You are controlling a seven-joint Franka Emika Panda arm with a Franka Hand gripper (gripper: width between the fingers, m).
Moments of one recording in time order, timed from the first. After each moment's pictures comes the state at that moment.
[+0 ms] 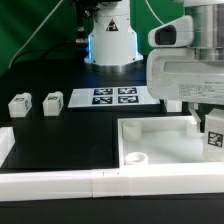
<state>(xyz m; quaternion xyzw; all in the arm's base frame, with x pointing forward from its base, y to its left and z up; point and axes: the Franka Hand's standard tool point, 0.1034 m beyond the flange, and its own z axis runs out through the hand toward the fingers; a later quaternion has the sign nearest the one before) 0.634 0.118 0.063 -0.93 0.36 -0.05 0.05</state>
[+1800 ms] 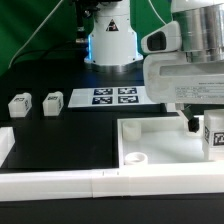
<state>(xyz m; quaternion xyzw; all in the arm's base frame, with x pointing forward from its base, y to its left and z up) 0.628 0.121 0.063 -0.95 0.29 -0.05 0.08</state>
